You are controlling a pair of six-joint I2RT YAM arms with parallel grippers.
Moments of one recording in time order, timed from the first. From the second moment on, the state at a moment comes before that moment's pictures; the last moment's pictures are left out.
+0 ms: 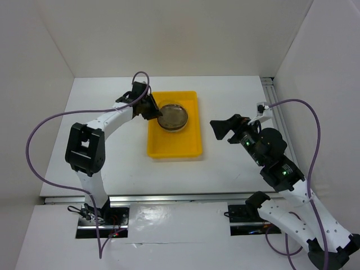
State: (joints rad) left arm -0.32 1.86 1.44 -0.41 0.11 -0.76; right arm 0.57 0.65 0.84 -0.25 0.14 0.60
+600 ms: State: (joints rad) left arm -0.43 1.31 1.40 -0.48 -0.03 -0.72; right arm 0.57 0.65 0.86 -0.31 0.18 0.57
